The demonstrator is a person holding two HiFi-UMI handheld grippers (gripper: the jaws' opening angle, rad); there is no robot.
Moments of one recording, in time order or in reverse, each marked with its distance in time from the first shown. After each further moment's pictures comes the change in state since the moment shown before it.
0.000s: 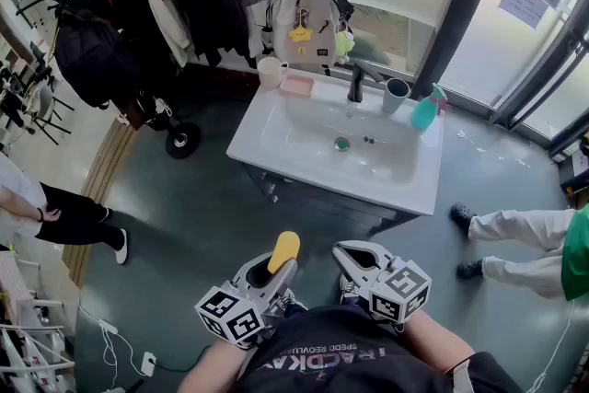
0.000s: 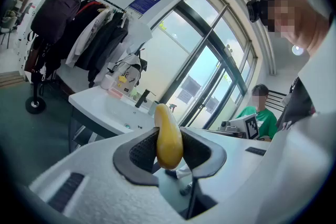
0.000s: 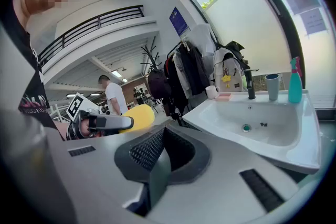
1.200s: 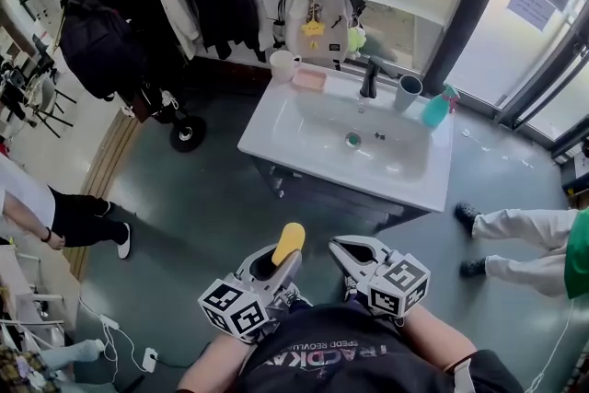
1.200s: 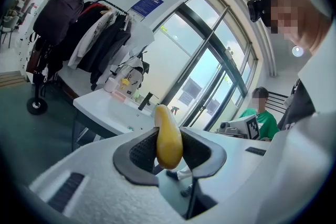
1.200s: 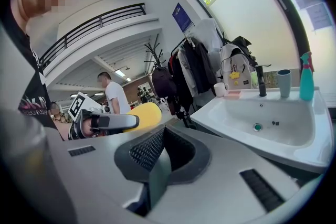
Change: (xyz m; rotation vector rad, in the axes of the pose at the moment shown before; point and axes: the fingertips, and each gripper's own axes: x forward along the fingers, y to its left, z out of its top) left arm -0.015 0.026 0.014 -0.004 -0.017 -0.002; right arm 0.042 0.025 -0.001 0.001 0.015 0.042
